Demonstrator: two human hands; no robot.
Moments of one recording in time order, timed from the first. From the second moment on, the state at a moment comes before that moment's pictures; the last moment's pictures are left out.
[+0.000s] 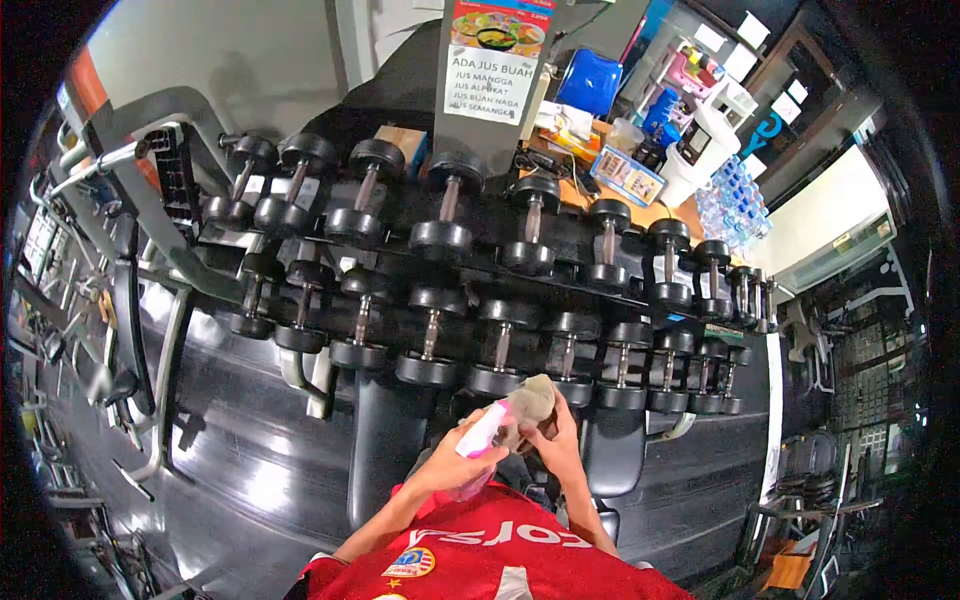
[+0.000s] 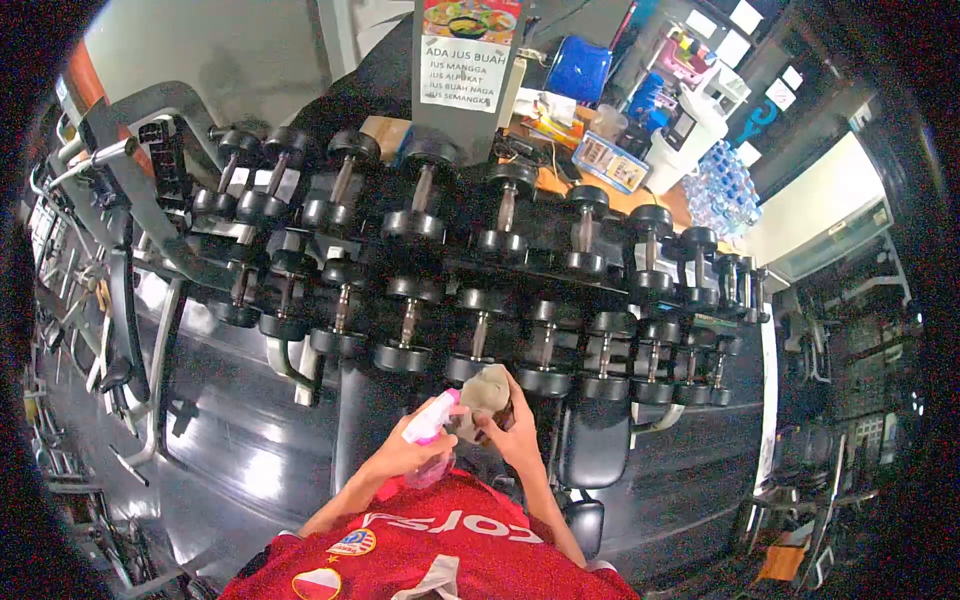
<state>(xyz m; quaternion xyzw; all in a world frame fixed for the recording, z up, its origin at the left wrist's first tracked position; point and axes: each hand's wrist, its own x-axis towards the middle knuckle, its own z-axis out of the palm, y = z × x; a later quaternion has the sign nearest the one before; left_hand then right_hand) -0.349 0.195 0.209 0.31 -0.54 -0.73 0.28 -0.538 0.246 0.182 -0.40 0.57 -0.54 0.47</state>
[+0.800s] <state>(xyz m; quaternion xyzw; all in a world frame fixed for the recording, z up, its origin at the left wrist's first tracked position) -0.438 -0.024 0.205 0.34 -0.55 -0.65 0.39 -0.656 0.042 0.189 0.06 0.16 -0.75 0.64</state>
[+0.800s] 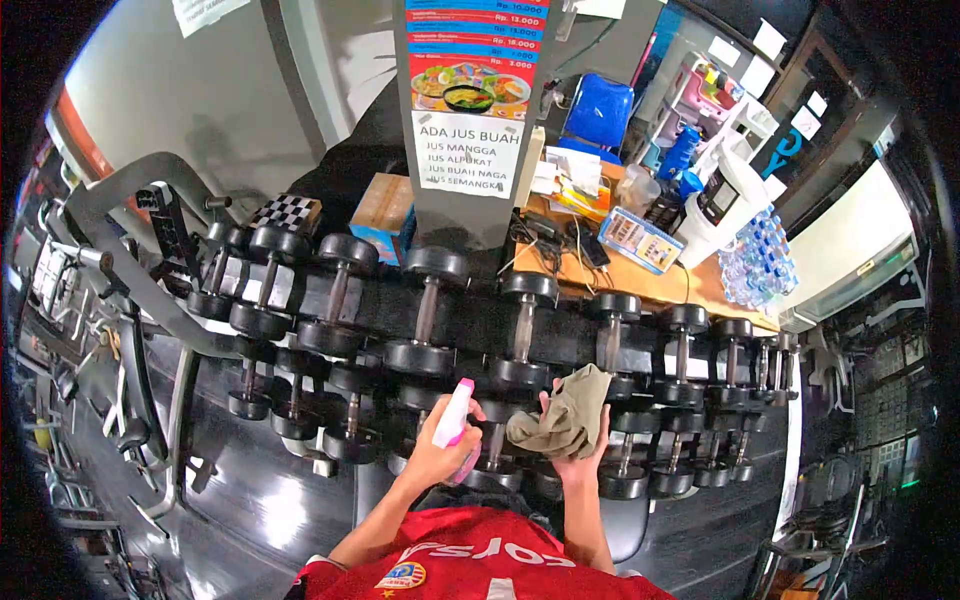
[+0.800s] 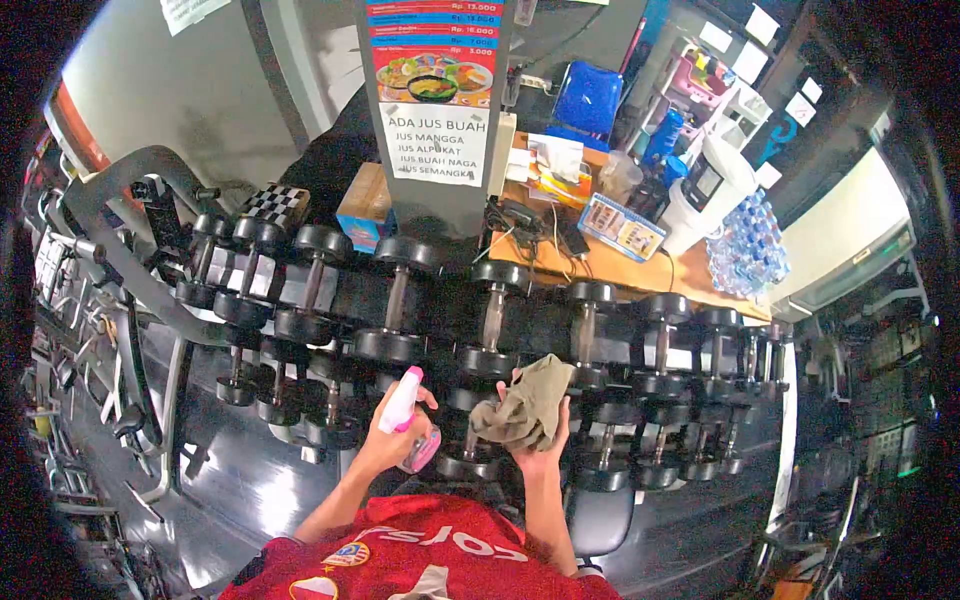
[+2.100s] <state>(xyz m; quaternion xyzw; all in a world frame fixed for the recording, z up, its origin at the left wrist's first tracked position) -0.568 -0.185 0.159 0.42 -0.56 -0.68 0.24 -0.740 -0.130 0.145 -0.35 0.68 -0.61 0.21</state>
